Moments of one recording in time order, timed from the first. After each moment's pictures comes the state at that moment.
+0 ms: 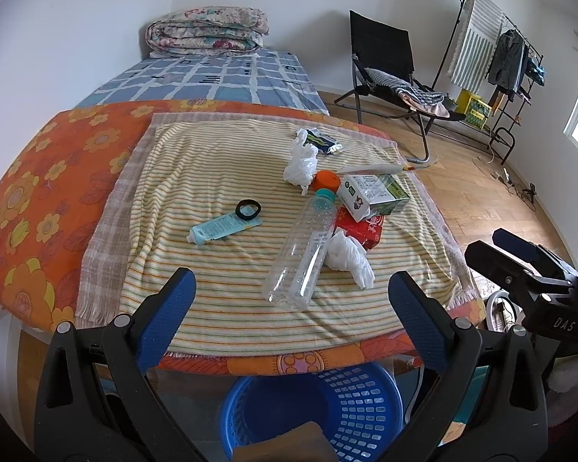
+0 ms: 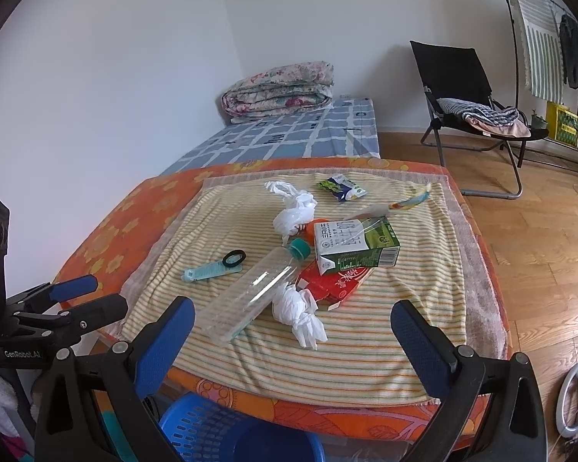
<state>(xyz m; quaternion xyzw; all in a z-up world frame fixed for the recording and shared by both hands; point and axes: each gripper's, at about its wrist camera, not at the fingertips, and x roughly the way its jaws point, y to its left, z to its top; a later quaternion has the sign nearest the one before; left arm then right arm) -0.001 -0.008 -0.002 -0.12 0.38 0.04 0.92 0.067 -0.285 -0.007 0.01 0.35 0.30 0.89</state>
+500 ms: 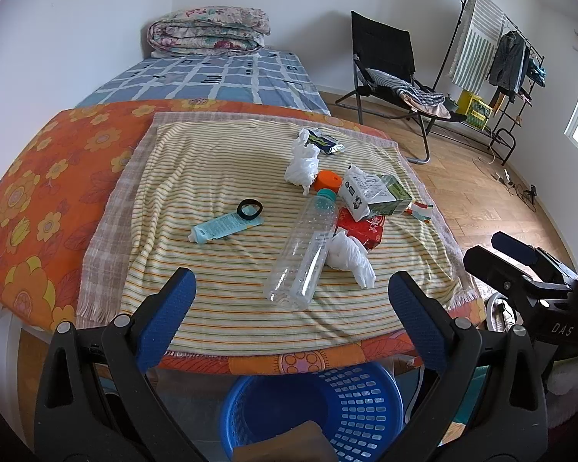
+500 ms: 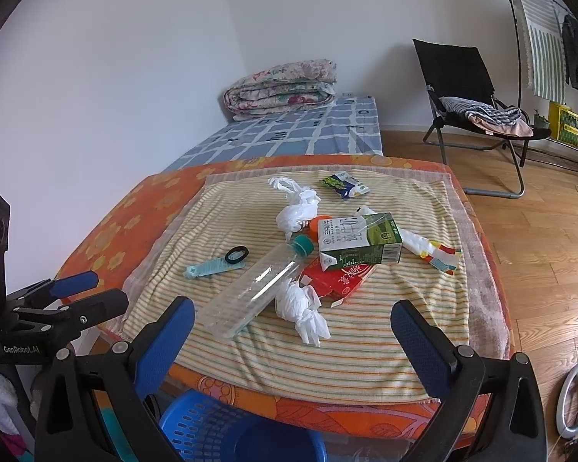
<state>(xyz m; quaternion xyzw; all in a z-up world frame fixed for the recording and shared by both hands) -0.001 -0.008 -0.002 -0.12 0.38 0.04 0.92 0.064 -0.281 -0.010 0.01 0.35 0.30 0.89</state>
